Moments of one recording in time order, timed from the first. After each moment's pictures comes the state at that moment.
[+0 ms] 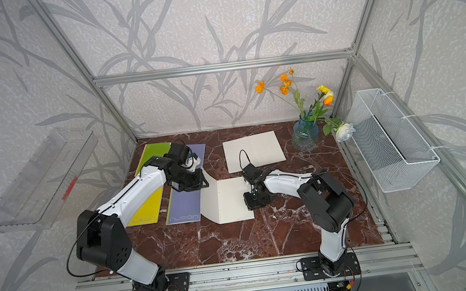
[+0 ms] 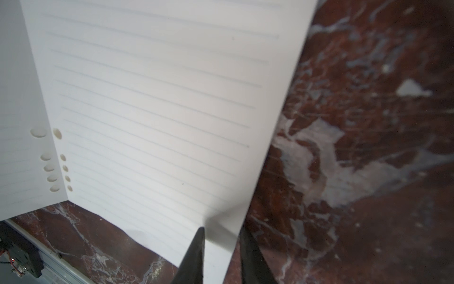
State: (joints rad) left arm -0.33 1.60 1.31 -0.93 0.38 -0.37; right arm 0.68 1.81 1.08 -0.60 -0.28 0.47
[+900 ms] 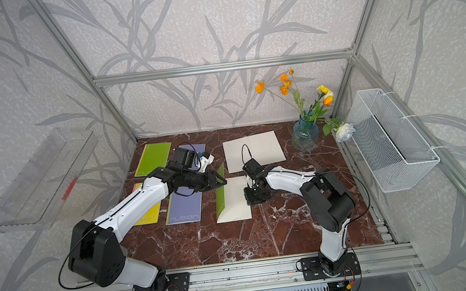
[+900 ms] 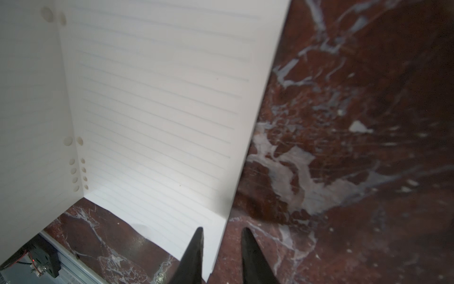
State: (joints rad) left arm -0.43 1.51 1.15 -0.58 0.64 -0.51; right arm 0.61 1.79 1.12 -0.61 -0.29 0.45
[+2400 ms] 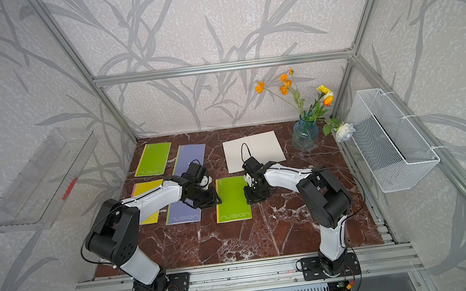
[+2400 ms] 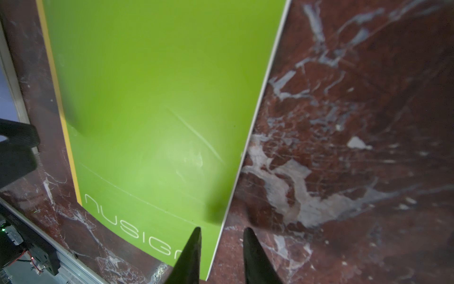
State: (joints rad) left arm -0.46 1.67 0.99 -0.58 0.37 -0.57; right arm 0.61 1.86 1.17 -0.65 -0.31 0.42
